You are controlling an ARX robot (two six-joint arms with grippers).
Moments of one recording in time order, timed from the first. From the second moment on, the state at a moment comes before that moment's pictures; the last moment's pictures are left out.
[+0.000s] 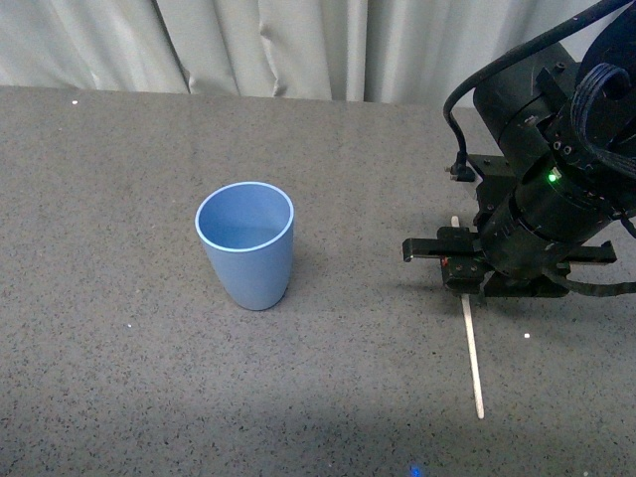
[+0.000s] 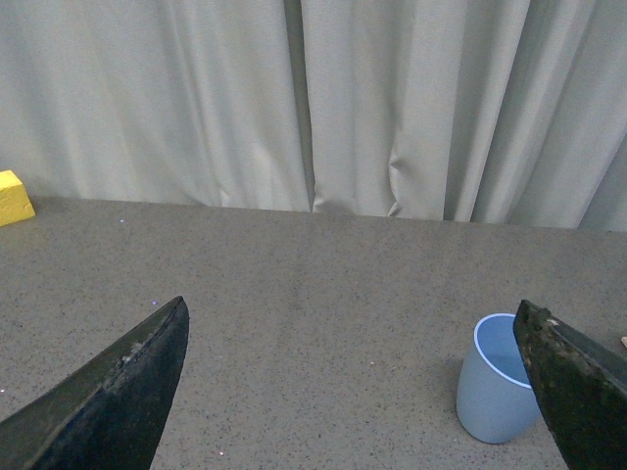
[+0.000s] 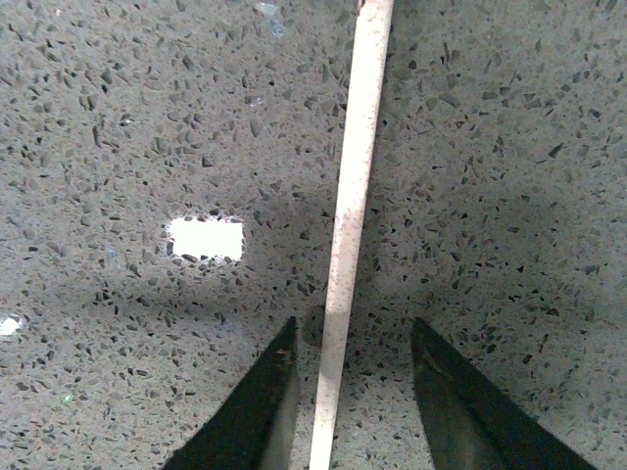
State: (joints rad) left arm 0.00 0.00 0.02 0.00 0.00 0.00; right arm 0.31 2.19 1.17 -0.27 0.03 0.29
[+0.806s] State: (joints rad) left arm 0.00 0.00 0.02 0.00 0.00 0.00; right arm 0.40 1.80 0.98 0.40 -0.11 0.15
